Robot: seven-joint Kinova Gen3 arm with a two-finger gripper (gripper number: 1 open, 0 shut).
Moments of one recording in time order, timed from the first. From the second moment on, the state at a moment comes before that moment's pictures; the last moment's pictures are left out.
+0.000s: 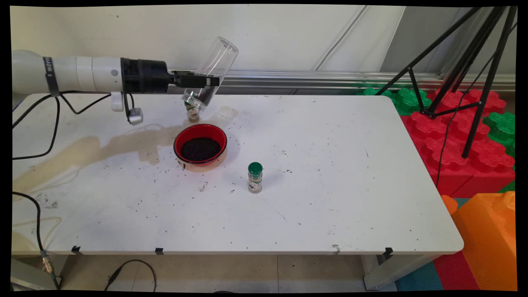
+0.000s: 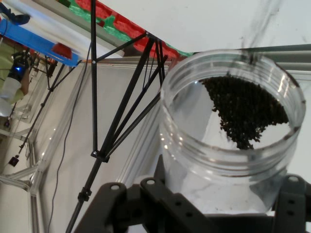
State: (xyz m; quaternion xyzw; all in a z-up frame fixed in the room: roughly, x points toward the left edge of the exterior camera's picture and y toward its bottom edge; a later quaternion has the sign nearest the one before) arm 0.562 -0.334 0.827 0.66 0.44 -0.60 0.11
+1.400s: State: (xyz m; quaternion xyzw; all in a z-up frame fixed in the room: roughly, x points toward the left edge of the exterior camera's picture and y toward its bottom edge) arm 0.562 -0.331 0.832 0.68 0.40 -0.60 0.15
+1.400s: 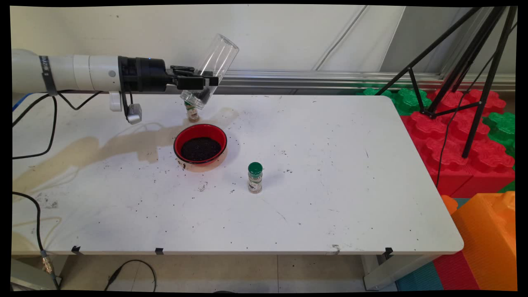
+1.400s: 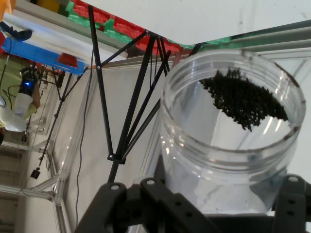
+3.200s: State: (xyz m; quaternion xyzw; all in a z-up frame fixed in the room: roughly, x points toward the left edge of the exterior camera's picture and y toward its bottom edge) arm 0.568 -0.323 0.830 0.64 0.47 -0.60 0.09
